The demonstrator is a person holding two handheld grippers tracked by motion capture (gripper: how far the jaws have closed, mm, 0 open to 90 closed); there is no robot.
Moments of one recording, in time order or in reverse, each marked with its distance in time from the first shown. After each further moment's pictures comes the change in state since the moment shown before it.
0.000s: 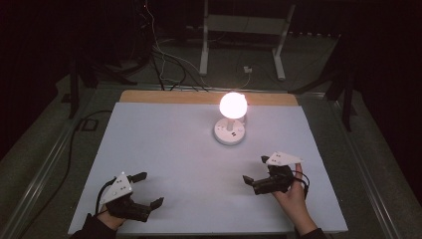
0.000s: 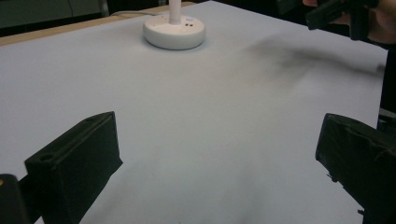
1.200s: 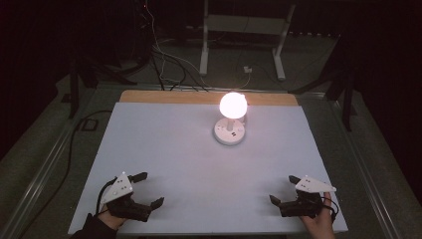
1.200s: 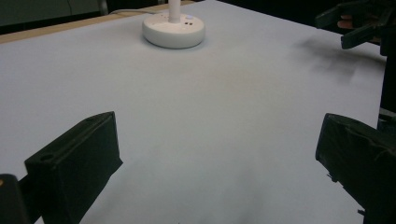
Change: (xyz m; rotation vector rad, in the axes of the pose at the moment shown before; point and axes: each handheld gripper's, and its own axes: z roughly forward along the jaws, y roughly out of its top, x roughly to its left) left arm 0.000 0.000 0.002 0.009 -0.003 0.002; right arm -0.013 -0.075 -0.056 0.007 -0.111 0.019
